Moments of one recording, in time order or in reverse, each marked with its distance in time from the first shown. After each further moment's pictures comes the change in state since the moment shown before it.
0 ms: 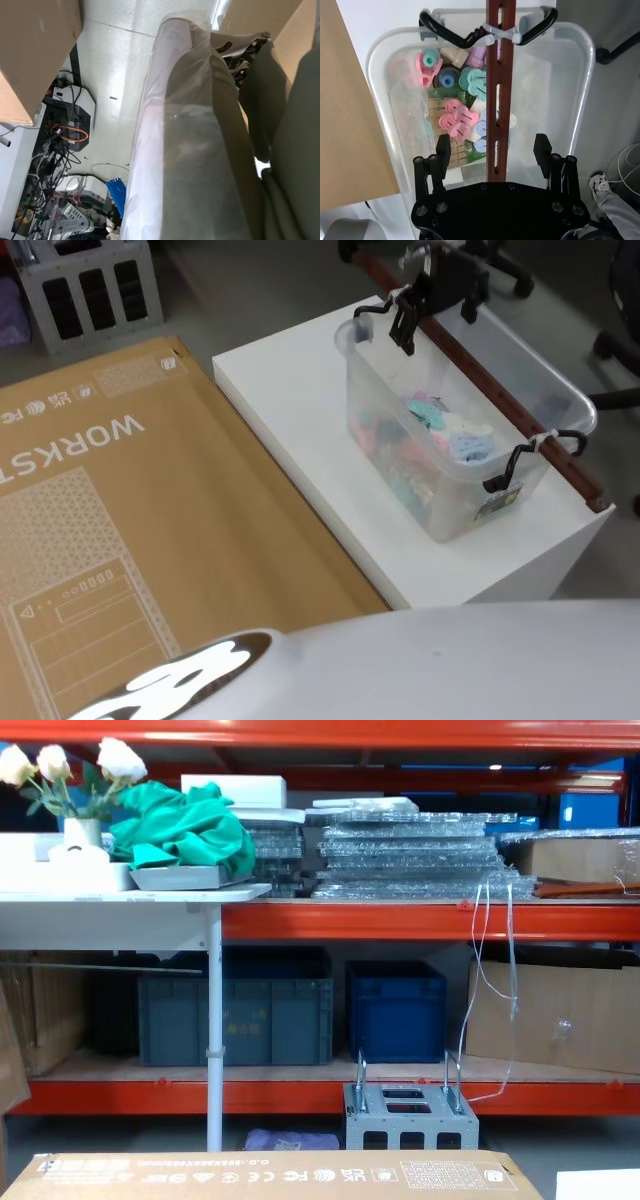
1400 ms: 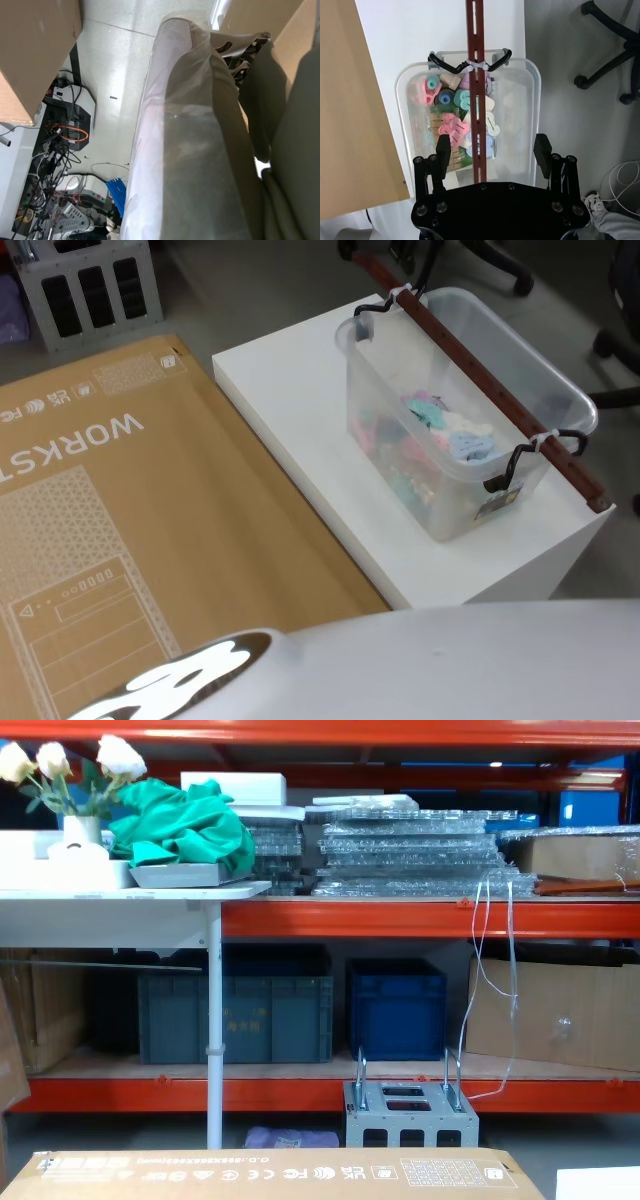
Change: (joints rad) left arm 0.000 0.000 0.000 0.000 0.000 0.000 0.000; right arm 0.115 0.026 0.050 -0.070 -0.046 -0.002 0.053
